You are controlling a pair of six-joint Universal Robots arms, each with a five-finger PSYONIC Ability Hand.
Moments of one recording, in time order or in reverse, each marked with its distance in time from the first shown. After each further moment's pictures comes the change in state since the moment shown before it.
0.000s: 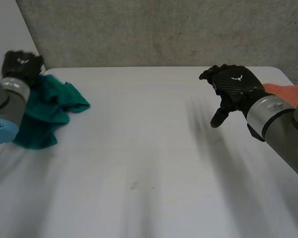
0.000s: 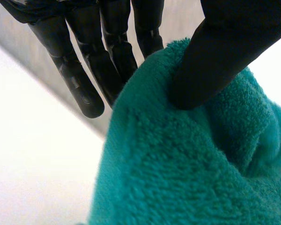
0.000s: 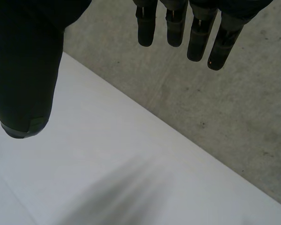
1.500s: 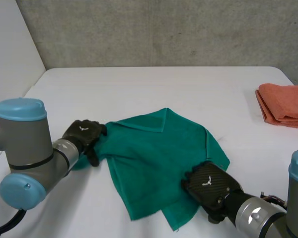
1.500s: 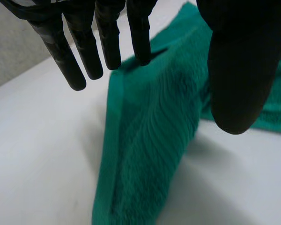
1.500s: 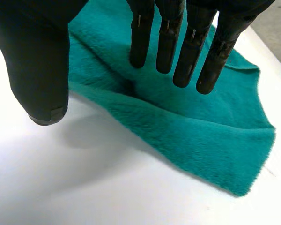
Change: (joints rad) left arm -0.274 0.076 -0.380 -0.190 0.043 -0.200; right arm 0.089 -0.126 0.572 -0.011 -0.136 -0.492; left_hand -0.727 -0.778 -0.775 -0.782 -0.709; right_hand 0.248 0.305 0.309 0.288 0.258
